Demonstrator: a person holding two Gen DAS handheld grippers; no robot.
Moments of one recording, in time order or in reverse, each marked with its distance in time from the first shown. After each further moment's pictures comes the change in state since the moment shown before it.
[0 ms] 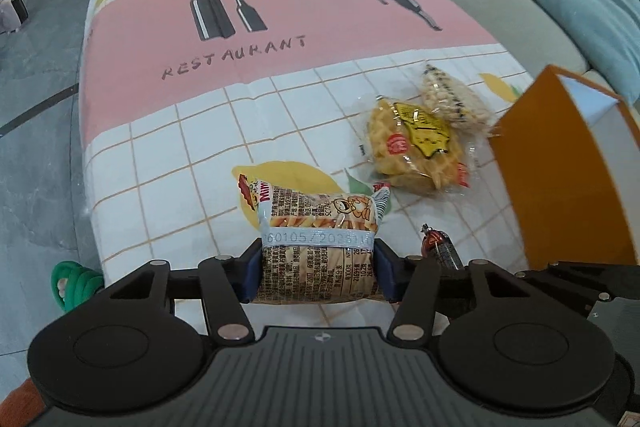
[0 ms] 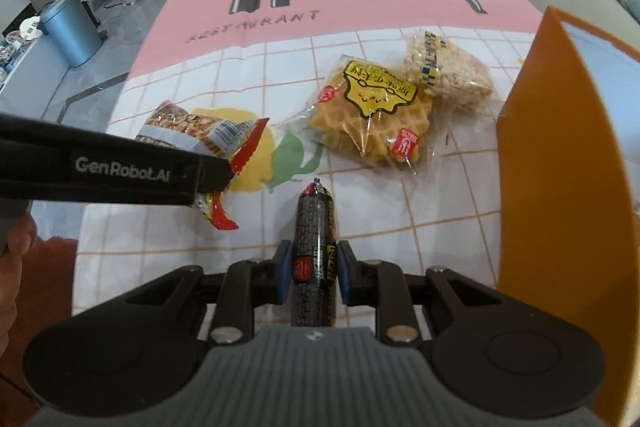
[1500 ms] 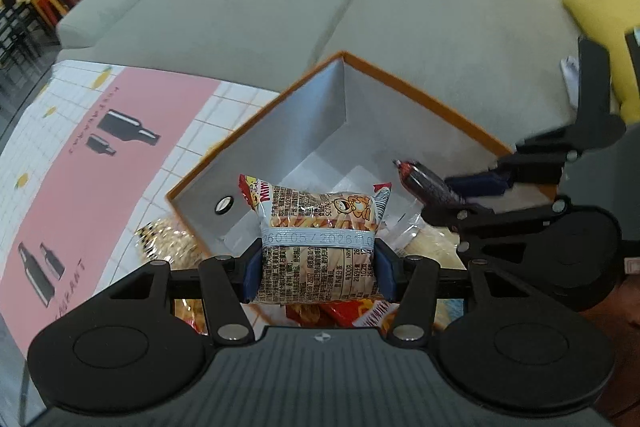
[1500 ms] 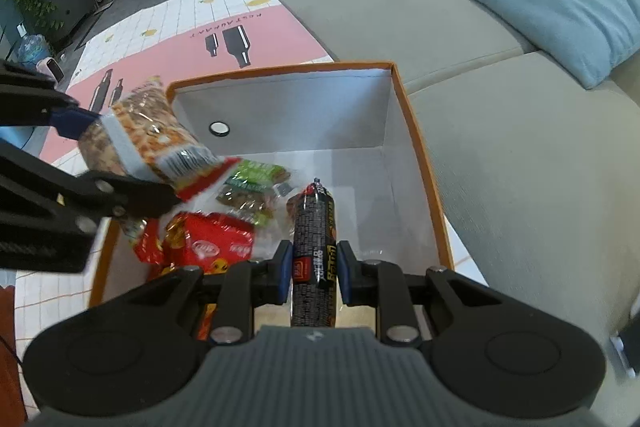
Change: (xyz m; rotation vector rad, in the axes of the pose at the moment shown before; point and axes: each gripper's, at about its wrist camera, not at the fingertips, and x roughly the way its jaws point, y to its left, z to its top) left arm -0.004 -0.276 0.045 0.731 0.026 -0.098; right arm -0.120 -0.221 -0.034 0.194 -0.111 -0.170
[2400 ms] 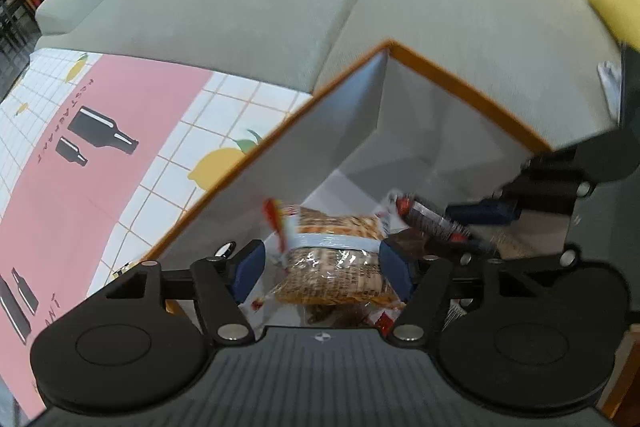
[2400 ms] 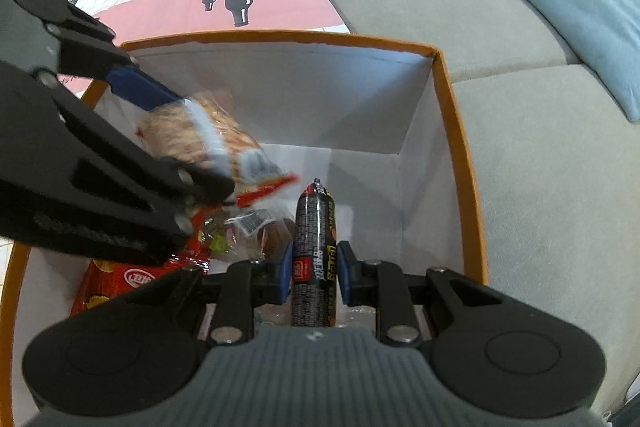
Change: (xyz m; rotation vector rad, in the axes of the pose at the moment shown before) left arm 0.051 0.027 0.026 -0.036 0.029 -0.044; right arm 0.069 -0.002 0.026 -0.113 0.099 -0.004
